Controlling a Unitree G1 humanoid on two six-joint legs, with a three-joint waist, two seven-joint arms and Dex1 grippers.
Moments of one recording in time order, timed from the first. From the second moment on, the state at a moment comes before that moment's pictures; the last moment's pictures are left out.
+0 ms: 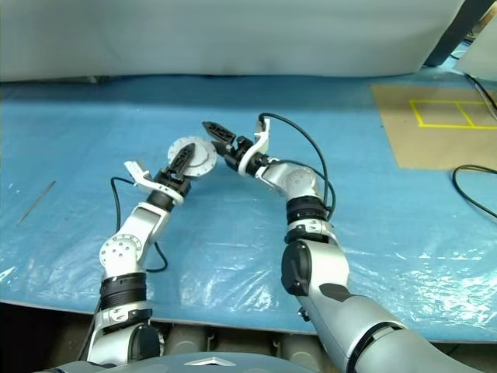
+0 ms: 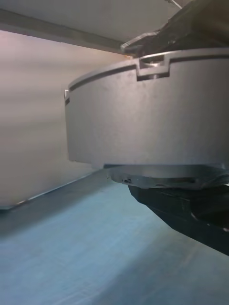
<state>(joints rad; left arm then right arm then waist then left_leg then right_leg) -0.40 -0.07 0.44 0.08 -1.18 0.51 -0.20 -1.00 0.12 -0.49 0.76 0.79 0.86 0.46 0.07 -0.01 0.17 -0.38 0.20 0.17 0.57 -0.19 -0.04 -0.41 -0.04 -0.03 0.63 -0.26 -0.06</state>
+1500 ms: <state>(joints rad) -0.47 0.14 0.77 0.52 -0.90 -0.07 -0.12 -1.00 0.12 -0.41 0.73 0.82 0.90 0.51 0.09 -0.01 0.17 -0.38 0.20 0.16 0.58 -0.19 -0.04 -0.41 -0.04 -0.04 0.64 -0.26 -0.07</state>
